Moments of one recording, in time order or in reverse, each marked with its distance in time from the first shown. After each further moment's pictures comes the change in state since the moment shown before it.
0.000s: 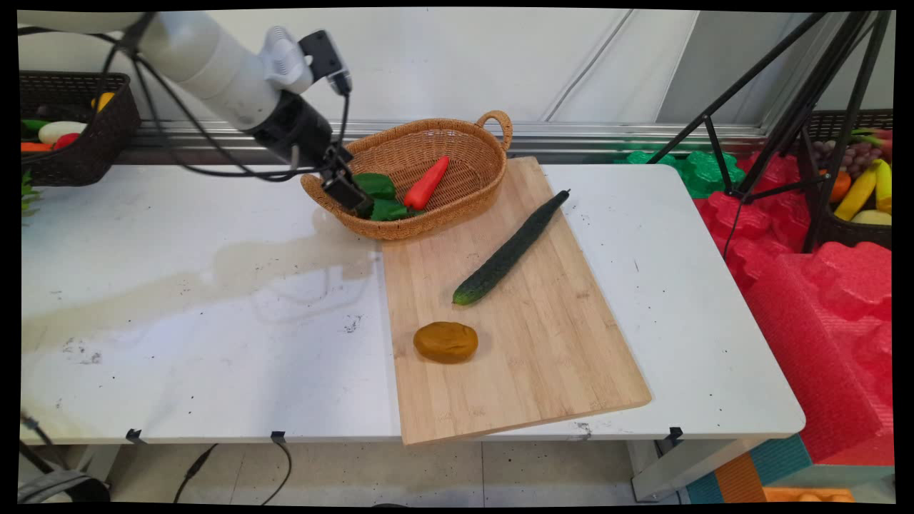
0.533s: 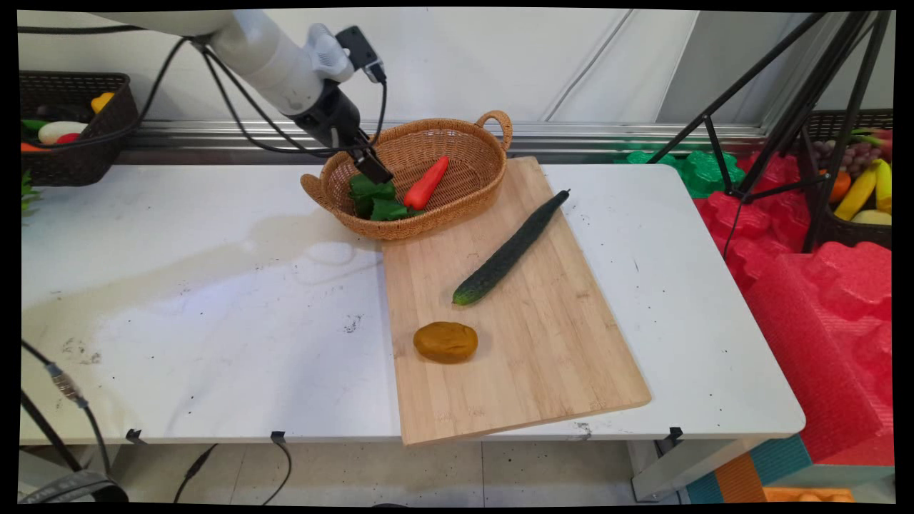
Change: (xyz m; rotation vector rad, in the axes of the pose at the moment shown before) arm 0.030 -0.045 0.058 0.075 -0.018 -0.054
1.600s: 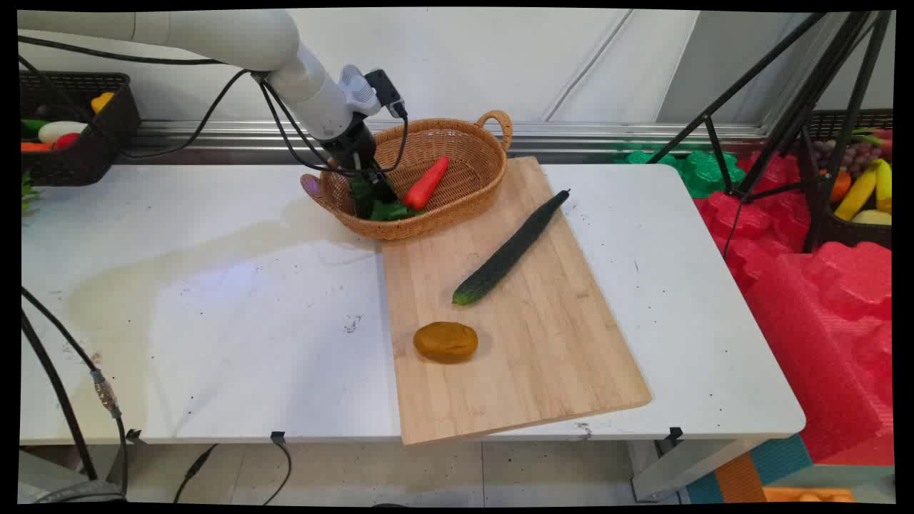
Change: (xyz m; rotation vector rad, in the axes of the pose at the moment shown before) arm 0.002 -0.023 0.093 -0.013 -0.117 -0.001
